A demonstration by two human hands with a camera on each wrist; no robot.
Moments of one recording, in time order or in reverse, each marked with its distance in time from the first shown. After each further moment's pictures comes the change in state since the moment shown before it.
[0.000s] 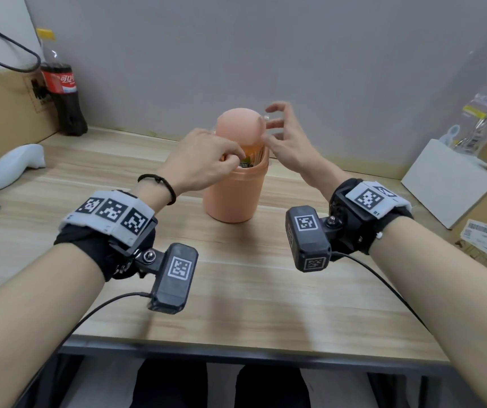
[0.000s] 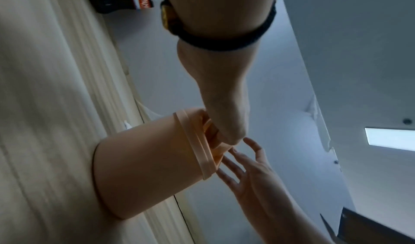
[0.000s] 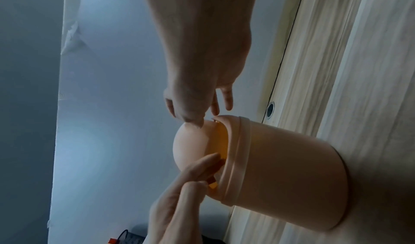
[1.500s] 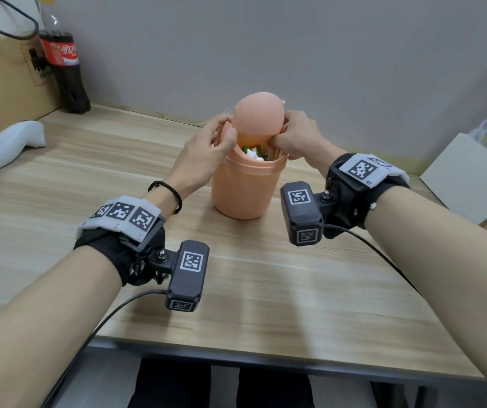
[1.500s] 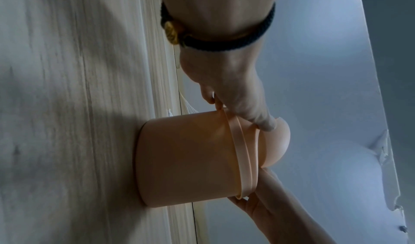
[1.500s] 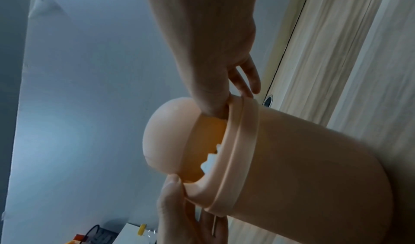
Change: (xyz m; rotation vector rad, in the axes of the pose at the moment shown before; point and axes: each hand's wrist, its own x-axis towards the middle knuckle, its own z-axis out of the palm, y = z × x) left_hand -0.015 -0.025 0.038 -0.731 0.169 -0.483; right_hand 0.043 0.012 0.025 -0.395 -0.026 0.284
